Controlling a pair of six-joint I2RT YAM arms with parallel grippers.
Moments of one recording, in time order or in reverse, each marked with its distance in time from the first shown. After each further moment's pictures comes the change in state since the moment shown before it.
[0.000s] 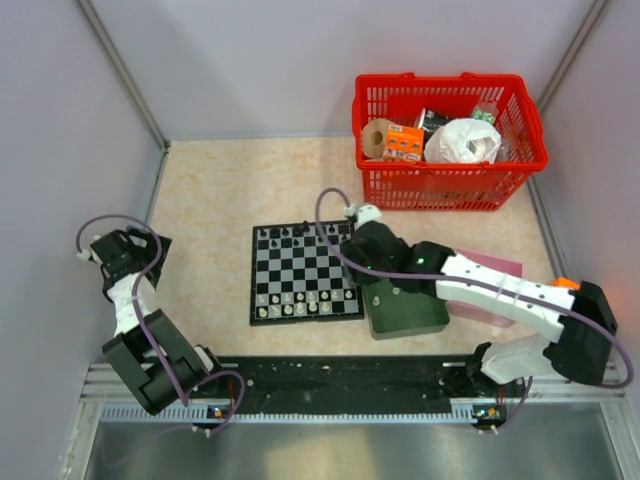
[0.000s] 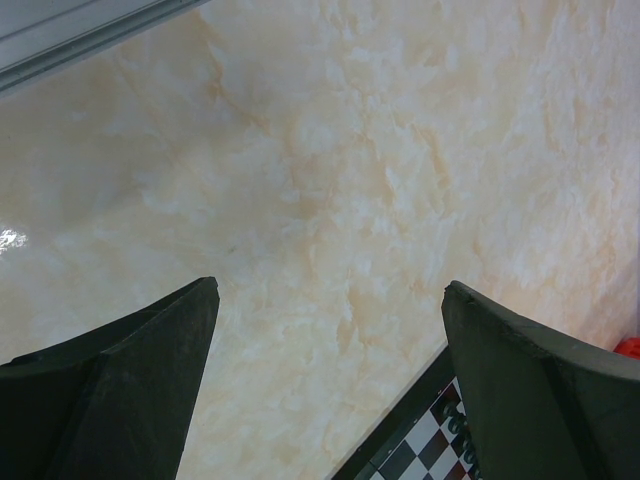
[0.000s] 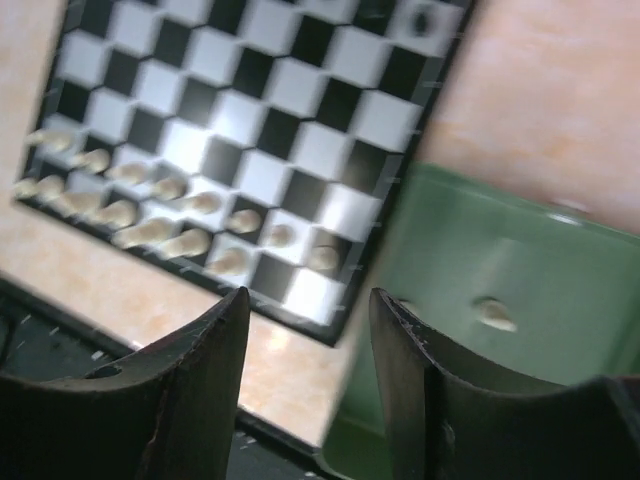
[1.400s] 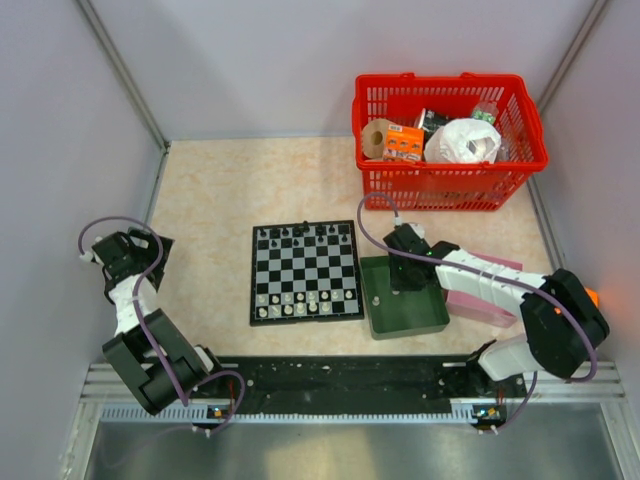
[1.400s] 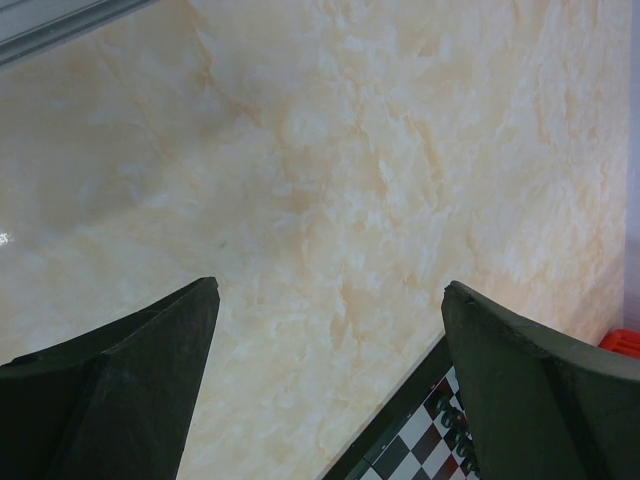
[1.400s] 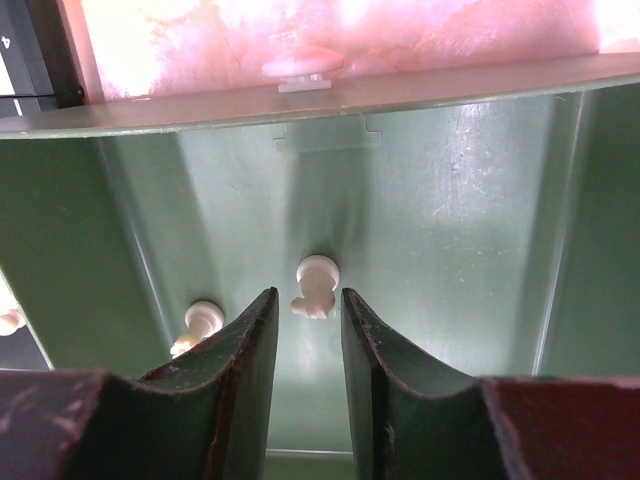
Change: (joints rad) left arm 0.000 0.001 -0.022 0.025 0.026 -0.019; right arm -0.364 0.032 -0.311 0.031 -0.074 0.138
